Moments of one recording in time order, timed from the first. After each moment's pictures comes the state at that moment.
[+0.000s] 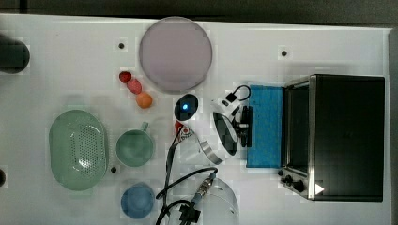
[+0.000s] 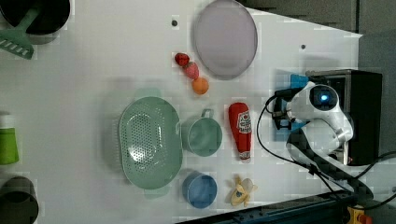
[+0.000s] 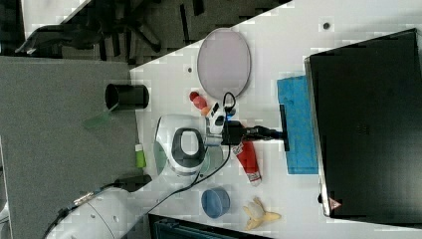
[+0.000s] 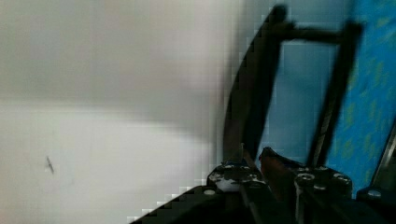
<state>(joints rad) 0.19 0.47 -0.25 -2.26 -0.65 0.85 -0.36</state>
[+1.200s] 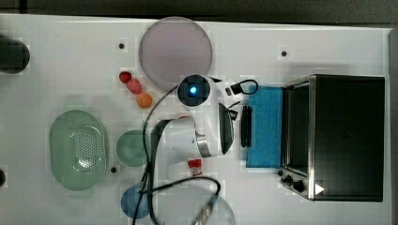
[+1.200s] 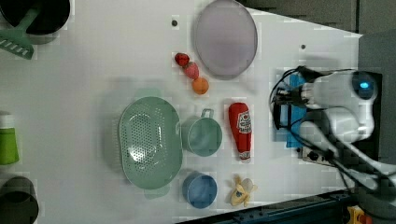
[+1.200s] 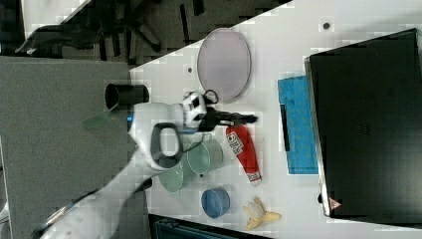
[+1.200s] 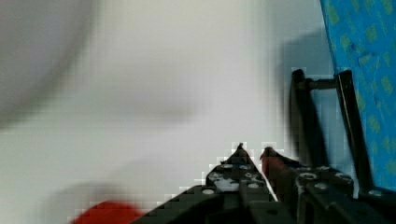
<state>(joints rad) 0.22 0.34 -0.24 -2.19 -0.22 0.86 -0.25</state>
